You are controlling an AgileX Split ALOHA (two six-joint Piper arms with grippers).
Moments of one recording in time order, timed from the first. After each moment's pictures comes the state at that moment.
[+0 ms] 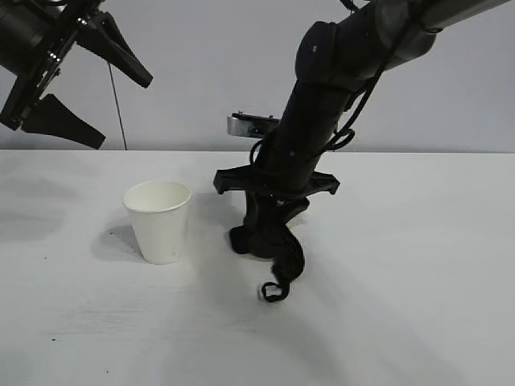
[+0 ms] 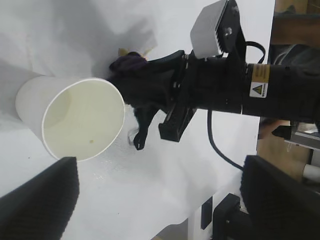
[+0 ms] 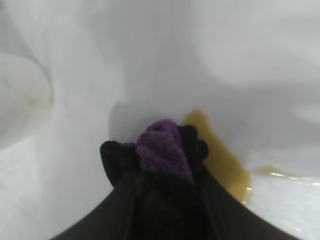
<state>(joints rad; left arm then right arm) -0.04 1.95 -1.48 -0.94 1.20 0.36 0.40 2.32 -1.75 0.25 0.86 -0.18</state>
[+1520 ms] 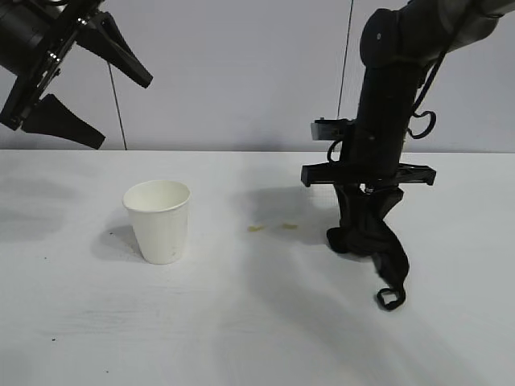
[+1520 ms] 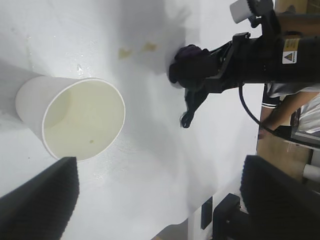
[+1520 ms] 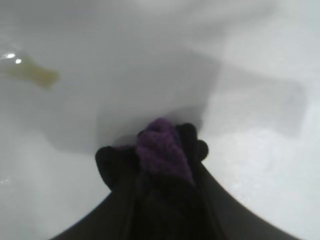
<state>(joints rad) -0.04 1.95 -1.48 -0.94 1.20 0.36 0.25 2.29 -1.77 0.08 1.11 -0.02</state>
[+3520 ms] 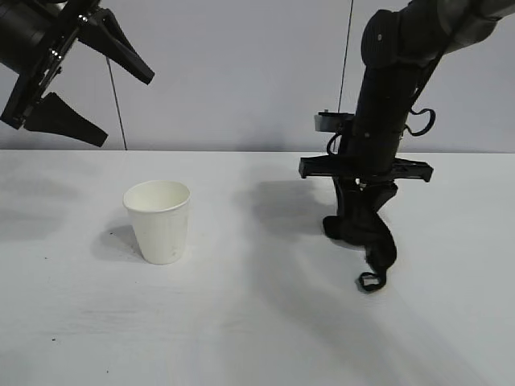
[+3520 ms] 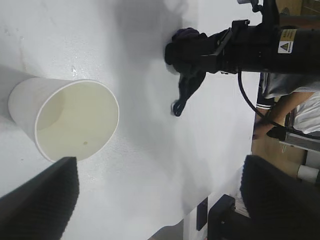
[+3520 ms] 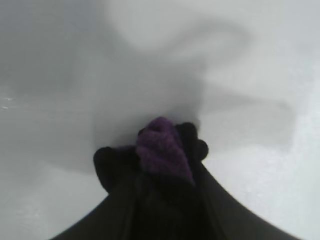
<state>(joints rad) -0.04 1.95 -1.48 -0.95 1.20 0.36 0.23 2.32 -1.80 0.04 1.09 0.06</state>
